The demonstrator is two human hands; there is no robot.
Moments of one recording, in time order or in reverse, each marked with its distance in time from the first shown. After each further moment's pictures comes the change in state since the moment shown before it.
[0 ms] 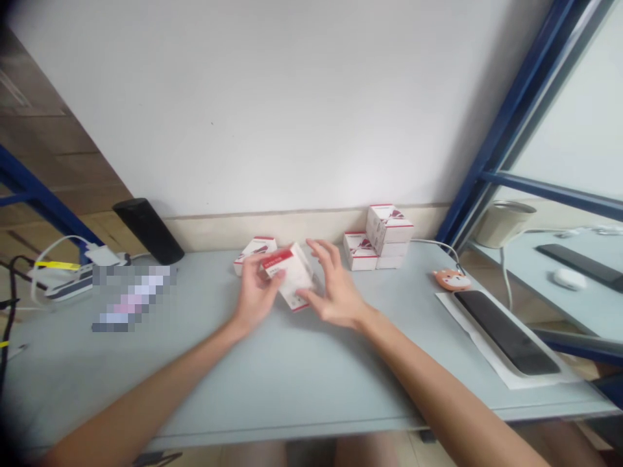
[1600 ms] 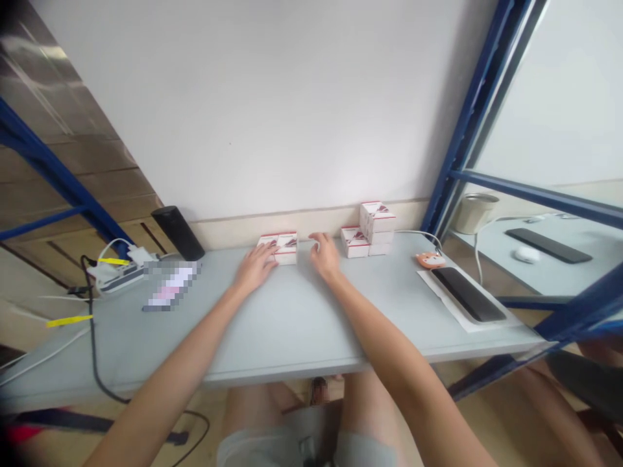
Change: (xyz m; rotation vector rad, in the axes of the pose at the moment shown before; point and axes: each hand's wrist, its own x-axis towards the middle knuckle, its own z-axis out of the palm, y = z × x) left_hand 0.032 -0.027 -0.079 1.113 -0.475 -0.012; right_hand 0.043 0.055 0.057 -0.252 0.248 0.349
